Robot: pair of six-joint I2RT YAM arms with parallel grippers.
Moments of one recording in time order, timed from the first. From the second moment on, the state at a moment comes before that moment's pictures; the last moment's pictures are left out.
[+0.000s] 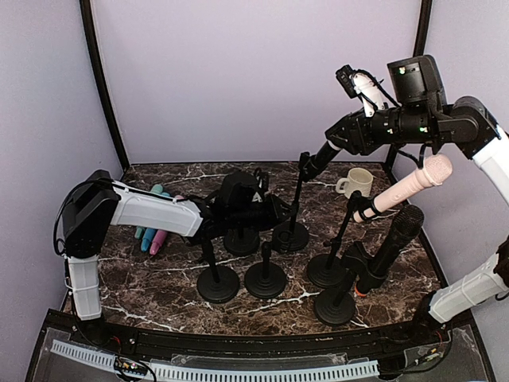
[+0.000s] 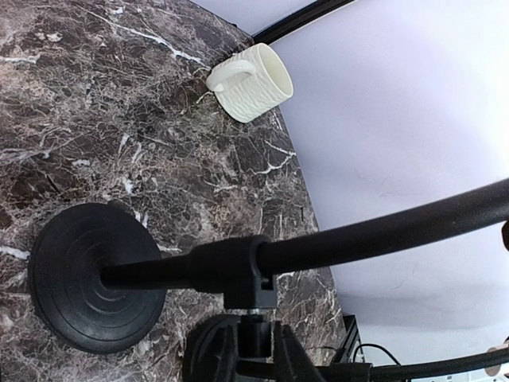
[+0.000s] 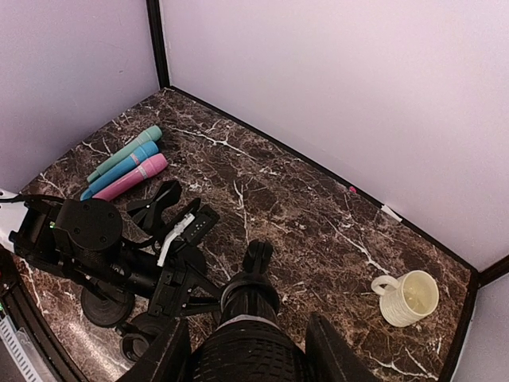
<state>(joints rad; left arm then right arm) -0.93 1.98 1.31 0.30 0.11 -0.98 0.83 1.31 1.78 -0.95 0.15 0.01</state>
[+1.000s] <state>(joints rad) -0.92 1.99 1.22 0.51 0.14 -1.29 0.82 1.28 1.75 -0.95 0.11 -0.02</state>
